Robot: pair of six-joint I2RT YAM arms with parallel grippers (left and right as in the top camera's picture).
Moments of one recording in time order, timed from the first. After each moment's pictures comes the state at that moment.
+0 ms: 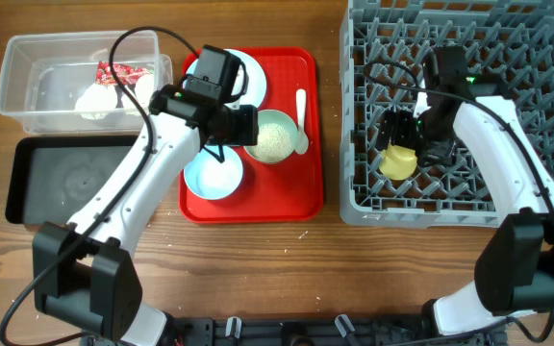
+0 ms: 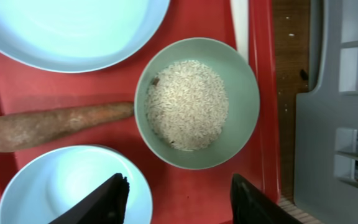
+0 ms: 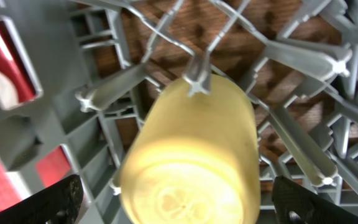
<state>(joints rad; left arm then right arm) -0.38 1.70 1.38 -0.85 0.13 -0.32 0.05 1.73 1.37 -1.11 -0.12 0.29</state>
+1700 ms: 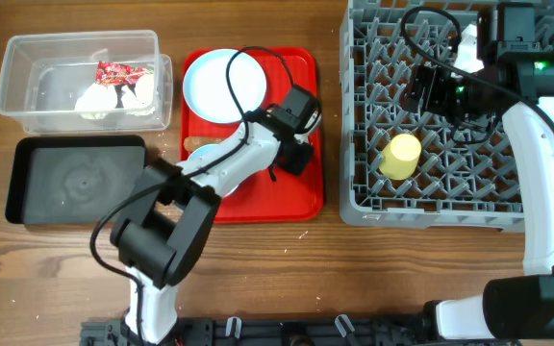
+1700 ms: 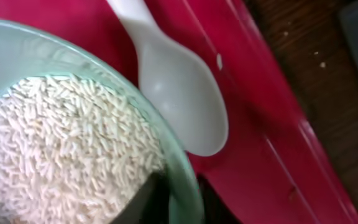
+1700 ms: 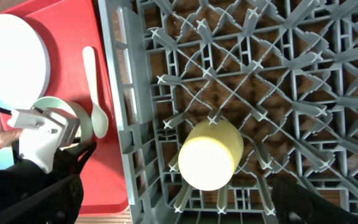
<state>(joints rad) -0.63 2.03 1.38 -0.62 0.01 -0.05 -0.01 1.62 1.66 -1.24 -0.18 0.23</state>
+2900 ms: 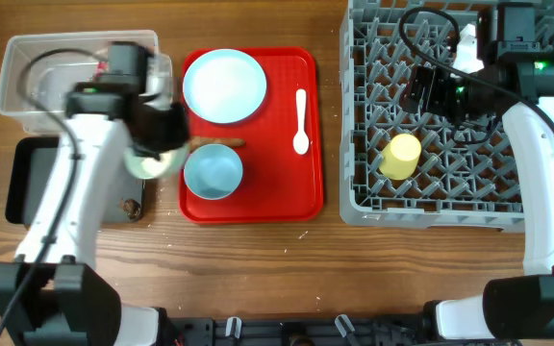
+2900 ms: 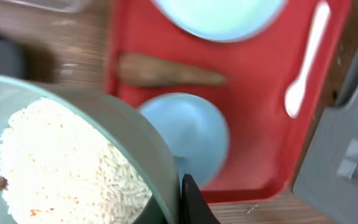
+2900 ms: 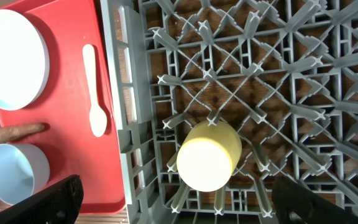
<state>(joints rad) 0.01 1.61 1.39 -1.10 0.26 -0.28 -0.01 1.62 1.66 -1.24 -0.18 0.20</state>
